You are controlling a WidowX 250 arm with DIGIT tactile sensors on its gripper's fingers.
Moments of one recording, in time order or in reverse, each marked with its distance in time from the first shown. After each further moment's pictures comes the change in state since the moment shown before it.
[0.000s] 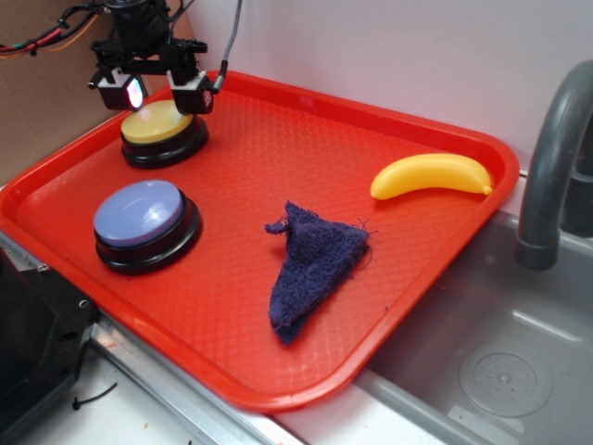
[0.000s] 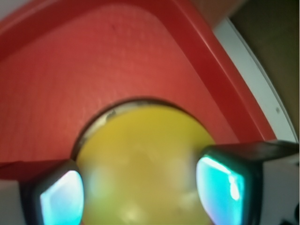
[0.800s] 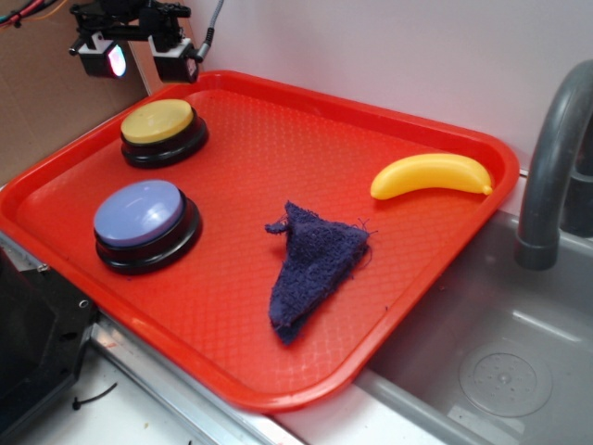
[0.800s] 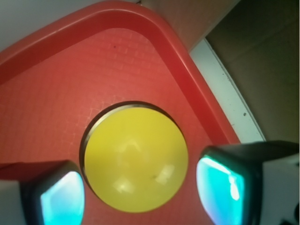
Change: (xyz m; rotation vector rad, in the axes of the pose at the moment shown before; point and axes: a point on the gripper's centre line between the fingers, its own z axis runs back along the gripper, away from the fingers) arm 0.002 0.003 0.036 -0.022 -0.056 -0.035
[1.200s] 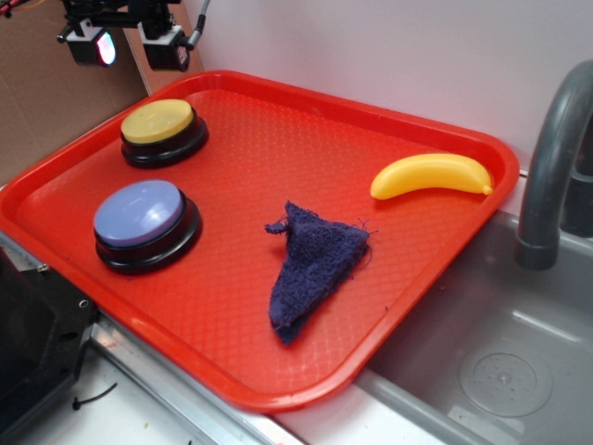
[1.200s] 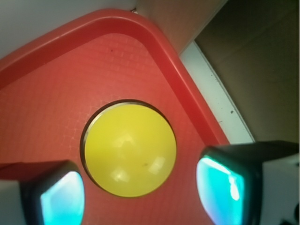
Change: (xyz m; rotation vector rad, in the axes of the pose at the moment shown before) arm -0.003 0.003 0.011 0.010 -0.005 0.000
